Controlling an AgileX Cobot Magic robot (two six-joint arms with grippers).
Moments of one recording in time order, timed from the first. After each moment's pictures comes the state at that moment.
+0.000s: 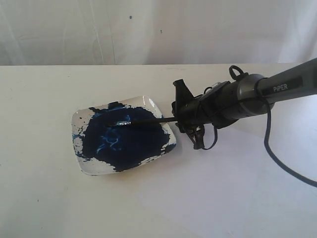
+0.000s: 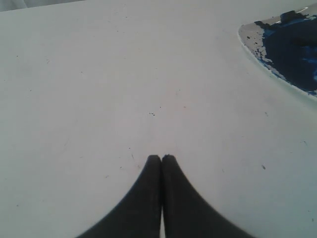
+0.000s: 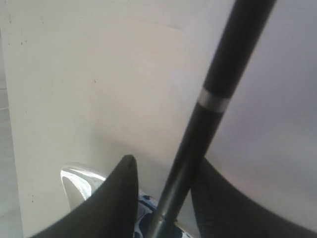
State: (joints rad) left arm 0.07 0.00 0.02 -0.13 0.43 0.24; right arm 0.62 2.09 -1.21 1.27 -0.06 0.33
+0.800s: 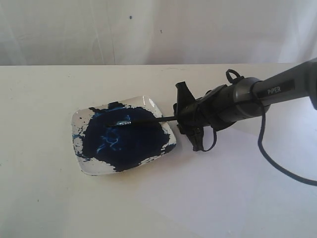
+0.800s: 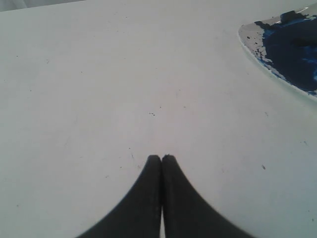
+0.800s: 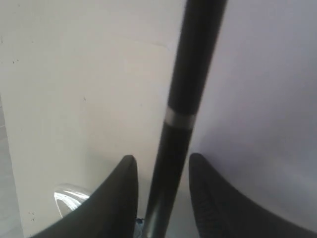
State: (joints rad) left arm 0.07 0.00 0.02 -0.13 0.43 0.24; right arm 0.62 2.13 -1.23 1.27 -0.09 0.38
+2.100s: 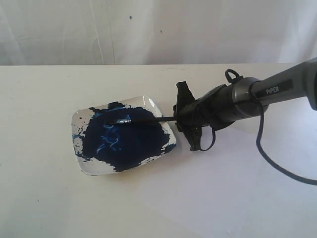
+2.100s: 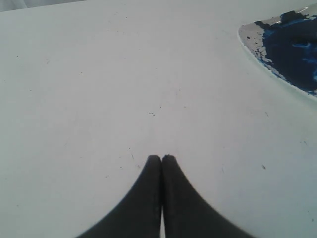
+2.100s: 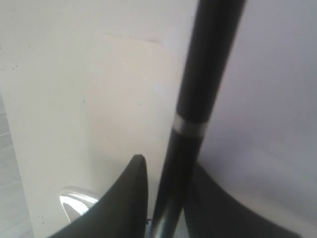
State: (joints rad) left arm 0.07 0.00 0.02 -0.13 0.43 0.24; right arm 0.62 2.14 -1.24 1.27 -0.08 0.43
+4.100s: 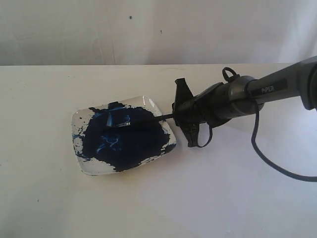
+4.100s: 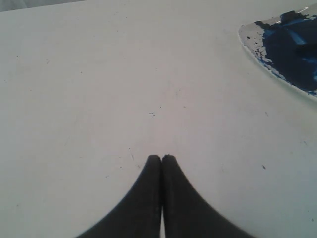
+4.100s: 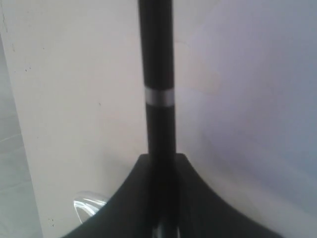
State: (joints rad) left arm 0.07 0.00 0.02 -0.13 0.43 0.24; right arm 0.62 2.16 -1.28 1.27 -0.09 0.43
